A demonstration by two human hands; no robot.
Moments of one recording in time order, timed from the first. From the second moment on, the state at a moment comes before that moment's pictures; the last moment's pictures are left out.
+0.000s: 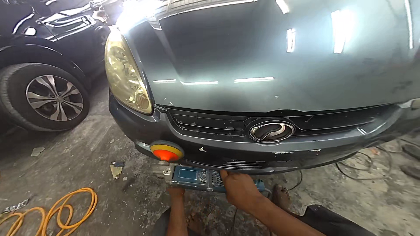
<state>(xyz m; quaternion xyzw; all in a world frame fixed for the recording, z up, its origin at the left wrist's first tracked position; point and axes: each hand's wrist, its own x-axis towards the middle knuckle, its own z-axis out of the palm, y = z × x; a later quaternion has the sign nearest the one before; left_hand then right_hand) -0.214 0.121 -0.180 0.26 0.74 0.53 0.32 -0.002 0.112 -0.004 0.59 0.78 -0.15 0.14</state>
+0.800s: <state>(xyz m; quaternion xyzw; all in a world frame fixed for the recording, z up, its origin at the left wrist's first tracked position) -0.207 0.118 -0.168 0.30 0.73 0.51 0.34 -0.003 0.116 0.016 0.60 0.76 -0.12 0.20</state>
